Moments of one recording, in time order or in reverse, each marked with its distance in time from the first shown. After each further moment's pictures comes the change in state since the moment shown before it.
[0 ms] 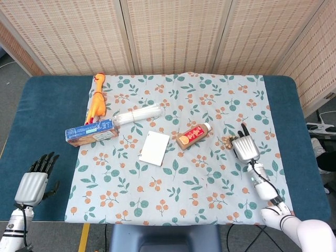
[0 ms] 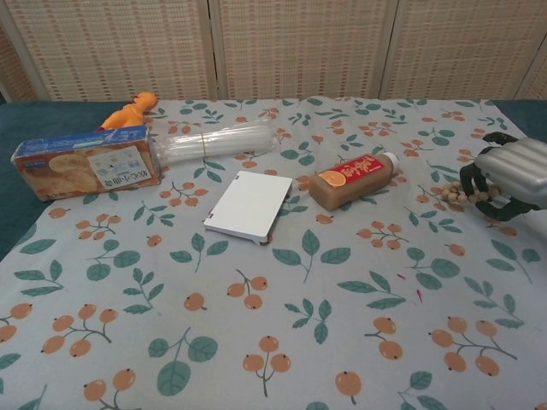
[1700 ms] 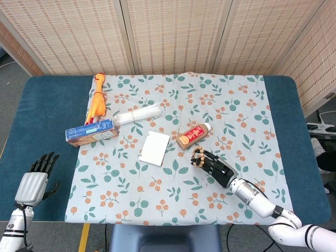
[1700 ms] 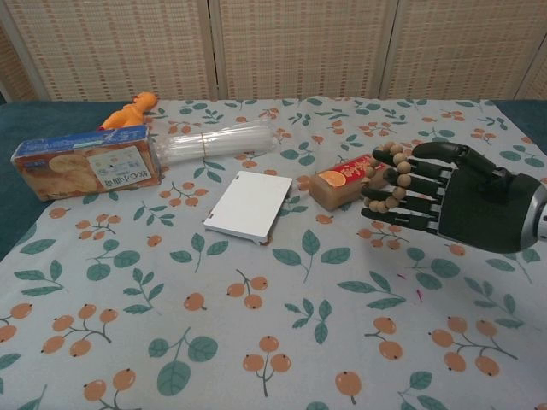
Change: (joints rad) left arm 0.000 0.000 0.000 0.000 0.000 0.000 0.000; right arm -0.072 0.363 0.077 -0.766 -0.380 -0.296 2.292
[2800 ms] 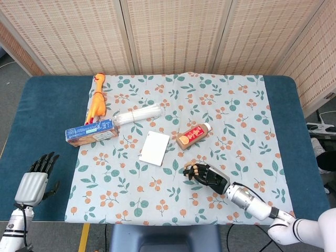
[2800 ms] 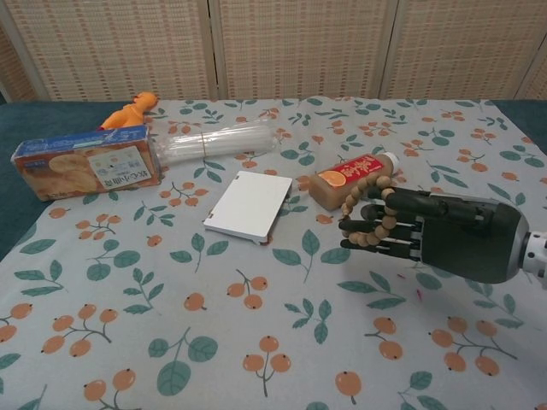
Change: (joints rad) left arm 0.000 0.000 0.000 0.000 0.000 0.000 0.000; right arm 0.169 -0.101 -0.328 0.178 0.044 0.320 -0.046
